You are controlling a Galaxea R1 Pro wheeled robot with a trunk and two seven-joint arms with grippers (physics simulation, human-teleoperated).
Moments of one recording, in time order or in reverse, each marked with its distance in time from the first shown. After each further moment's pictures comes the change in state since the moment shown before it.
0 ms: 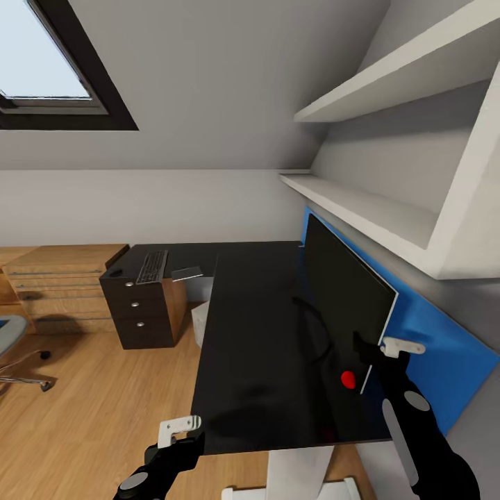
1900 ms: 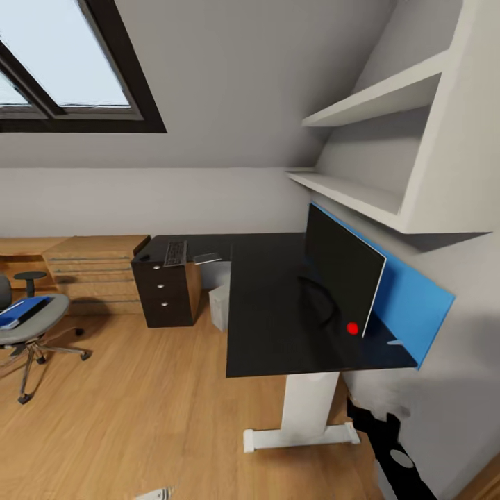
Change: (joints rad) left arm 0.000 0.006 0.039 0.569 0.006 -0.287 -0.005; right arm 0.001 0.001 0.001 0.577 0.004 -0.253 -0.001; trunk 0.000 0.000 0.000
